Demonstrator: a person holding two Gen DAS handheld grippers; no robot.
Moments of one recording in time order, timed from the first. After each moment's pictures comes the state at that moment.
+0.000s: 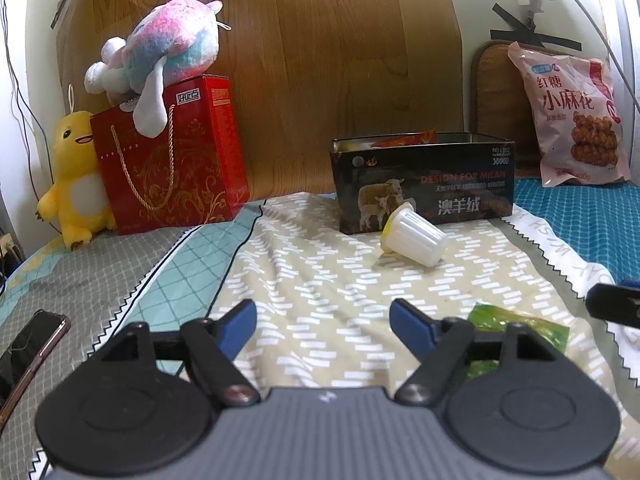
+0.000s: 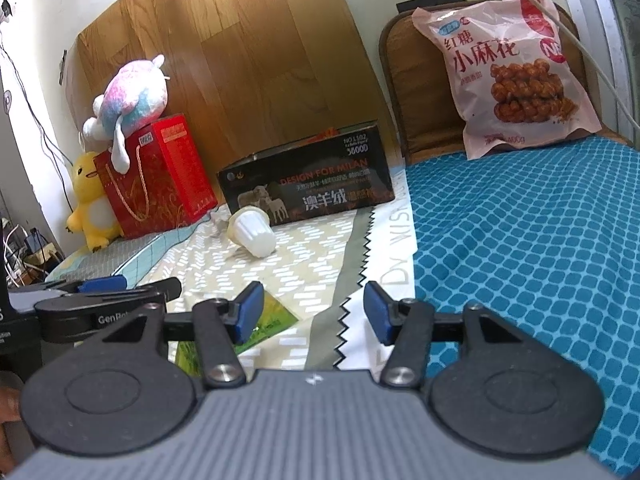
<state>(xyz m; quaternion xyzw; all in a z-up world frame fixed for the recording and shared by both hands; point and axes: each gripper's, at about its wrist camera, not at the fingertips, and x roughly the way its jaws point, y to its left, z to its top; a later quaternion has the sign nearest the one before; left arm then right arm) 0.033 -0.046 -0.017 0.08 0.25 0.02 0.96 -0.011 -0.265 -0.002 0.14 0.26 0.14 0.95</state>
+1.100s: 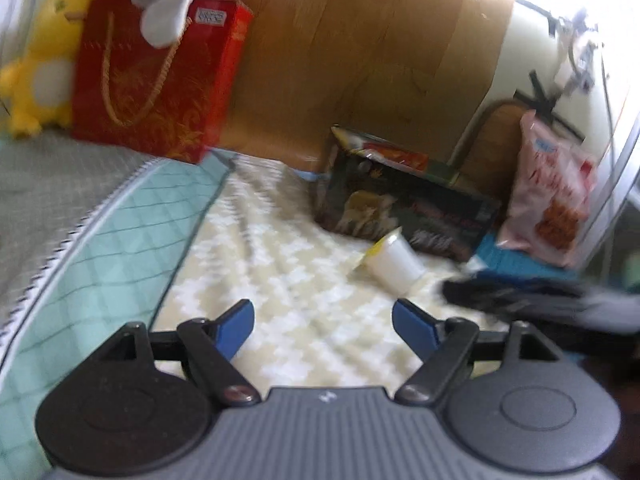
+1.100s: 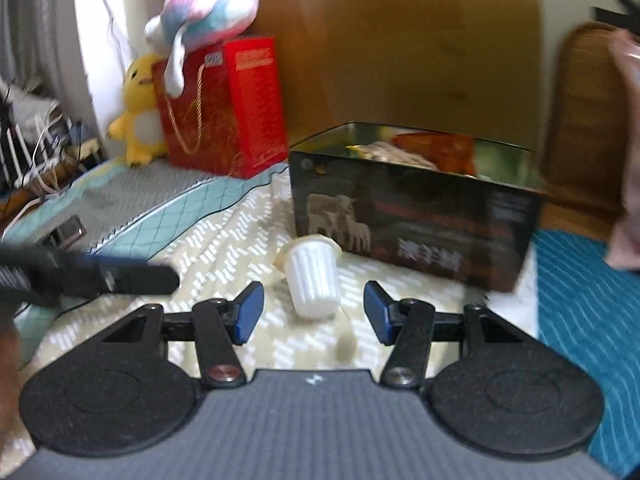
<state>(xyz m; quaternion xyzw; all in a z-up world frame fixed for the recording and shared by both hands) 0.069 0.019 0.004 -0.14 0.32 -0.09 0.93 0.122 -0.199 0.011 -0.02 0.33 0.30 0.89</state>
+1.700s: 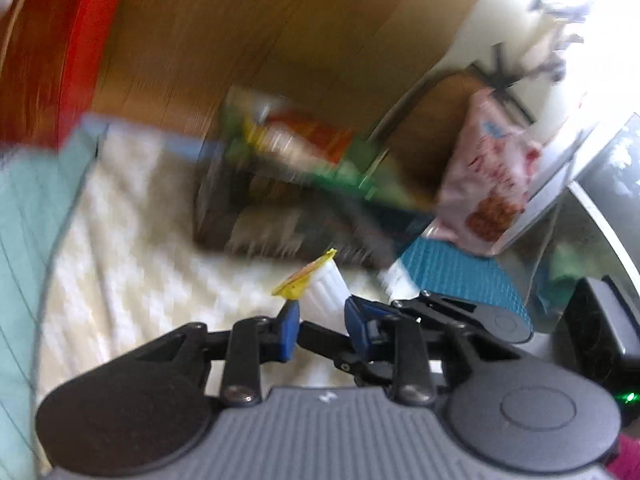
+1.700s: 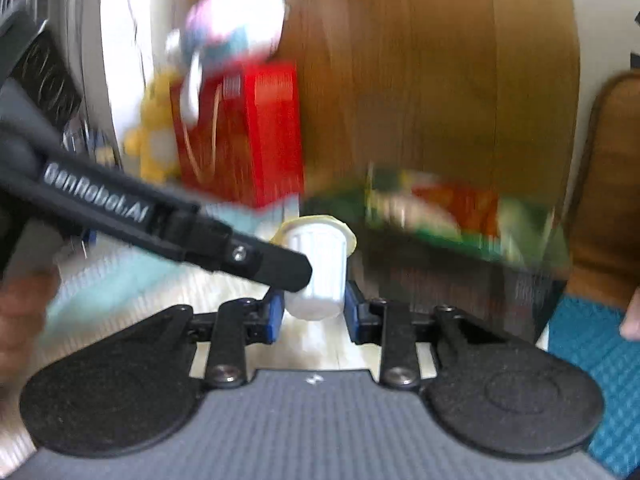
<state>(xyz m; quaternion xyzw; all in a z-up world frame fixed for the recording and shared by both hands) 0.164 -0.008 0.022 -0.15 0.38 -0.23 0.88 0.141 -0.197 0.040 -0.01 0.27 0.34 0.90</state>
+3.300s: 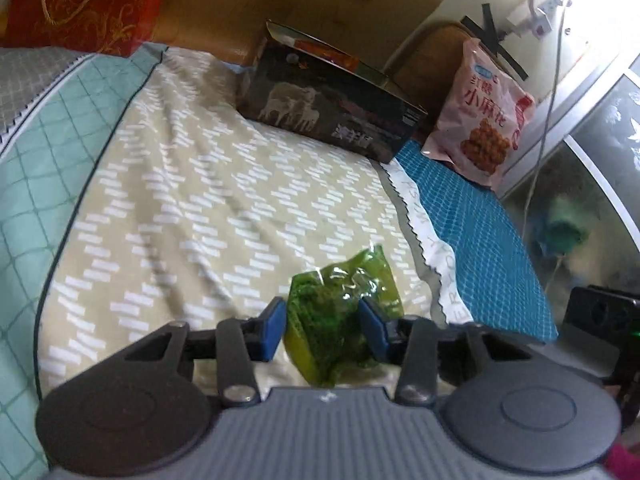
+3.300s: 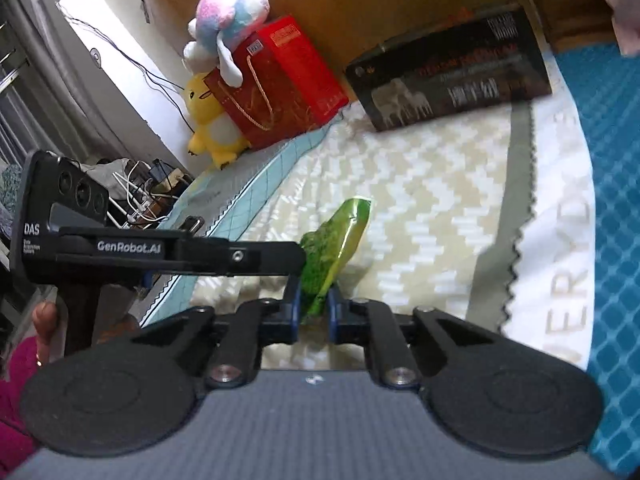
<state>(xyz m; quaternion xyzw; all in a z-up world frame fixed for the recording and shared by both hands) 0.042 0.004 -0.013 -0.17 0.43 -0.20 0.86 0.031 -0.232 0.010 0.19 0.40 0.36 0.82</state>
